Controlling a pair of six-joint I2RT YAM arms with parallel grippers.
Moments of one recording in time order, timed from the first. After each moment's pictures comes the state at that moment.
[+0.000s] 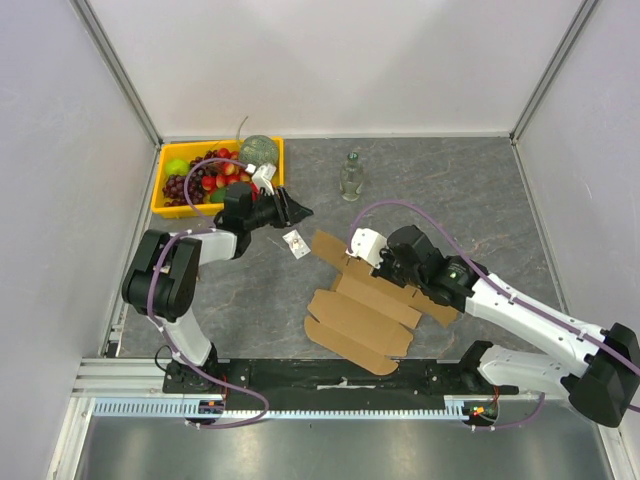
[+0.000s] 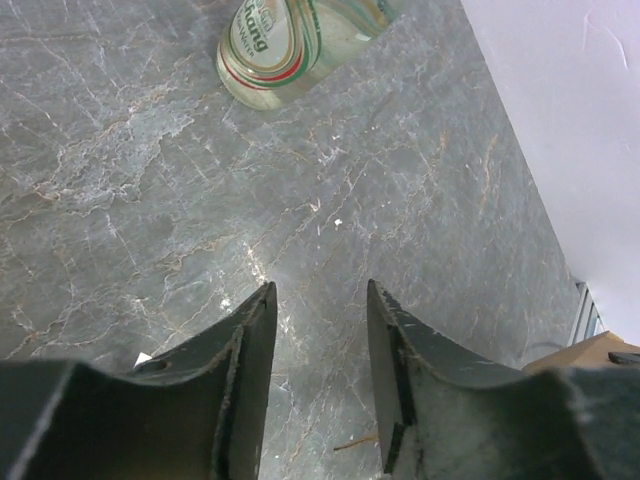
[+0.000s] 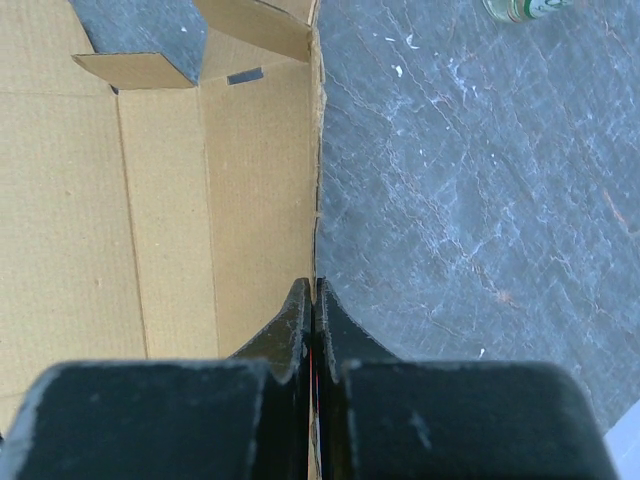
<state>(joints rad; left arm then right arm) -0.26 1.73 0.81 0.61 0.61 -0.55 0.82 1.08 0.82 -0.49 0.14 -0.44</state>
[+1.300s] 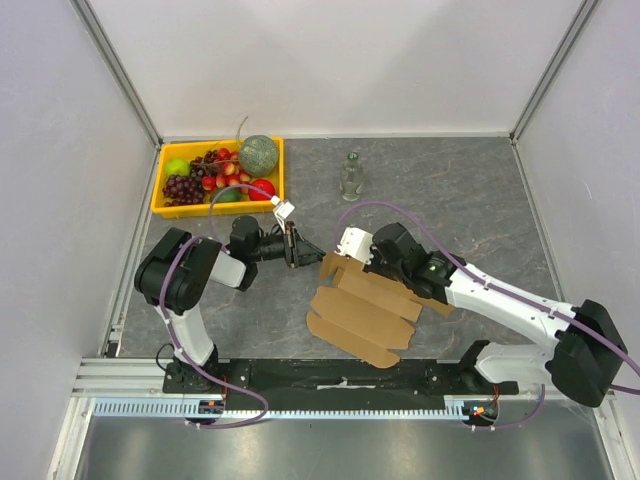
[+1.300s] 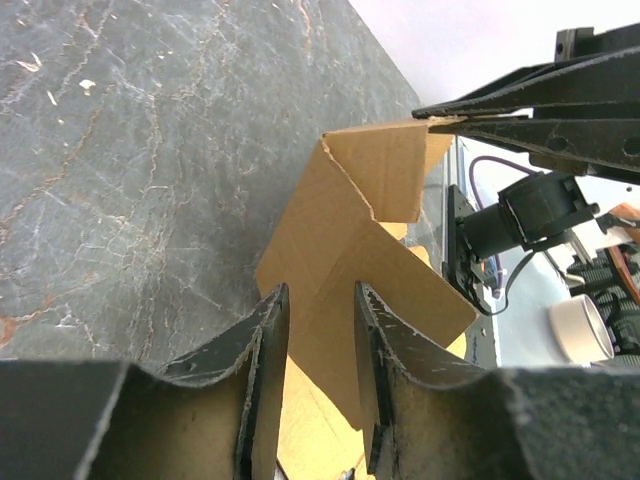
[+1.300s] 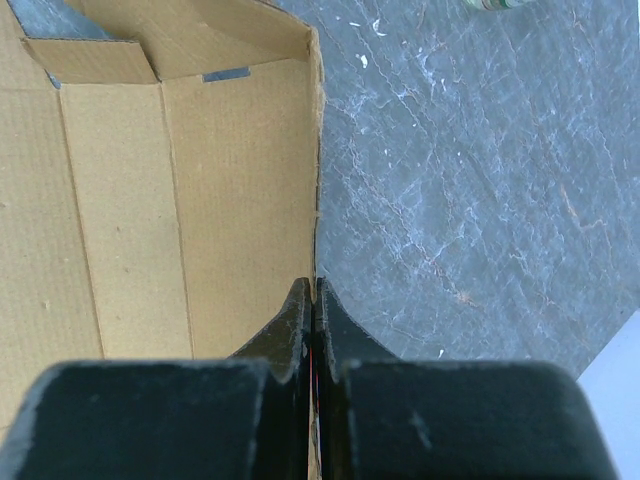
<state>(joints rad) -0.36 1.81 0.54 1.11 0.98 -0.63 0.82 1.21 0.82 -0.39 0.24 -0.52</state>
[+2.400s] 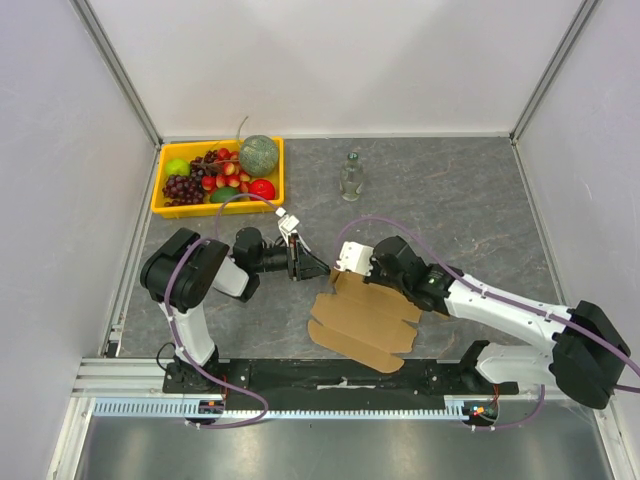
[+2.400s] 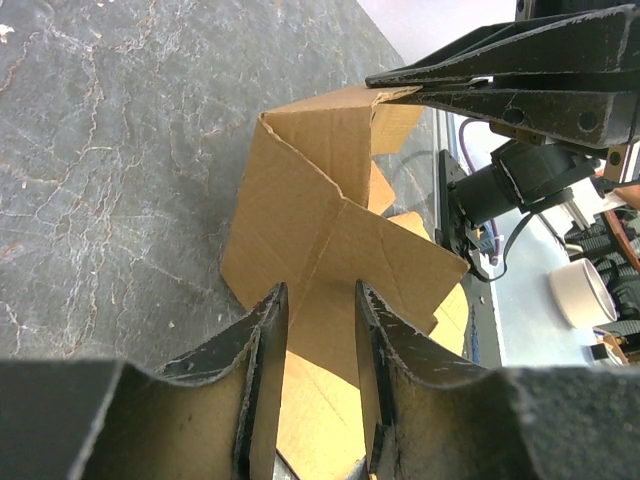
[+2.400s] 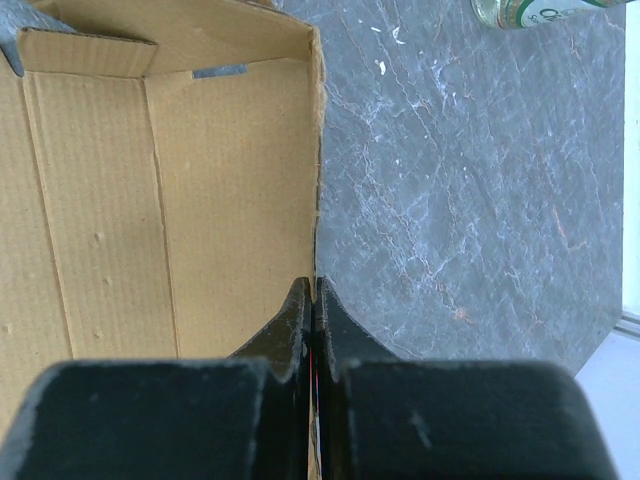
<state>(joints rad) -0.42 1.86 0.47 1.25 1.00 -0.62 0.85 1.20 0.70 -0.25 0.26 -0.59</state>
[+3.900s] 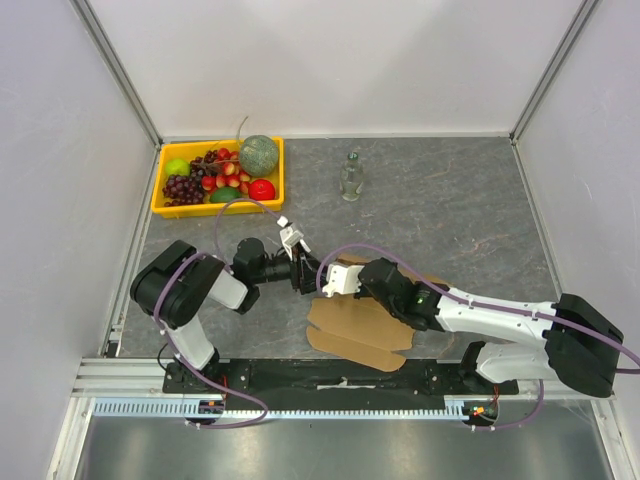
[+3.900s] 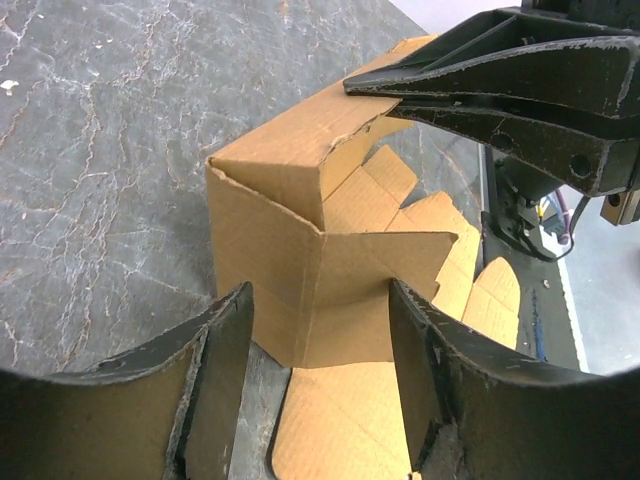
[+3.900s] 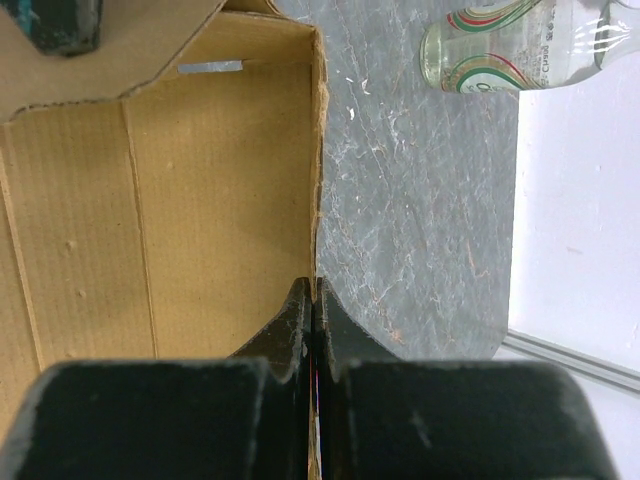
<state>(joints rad) -0.49 1.75 0.37 1.26 0.88 -0.42 1.03 1.23 0.60 -0.05 0.47 -0.73</state>
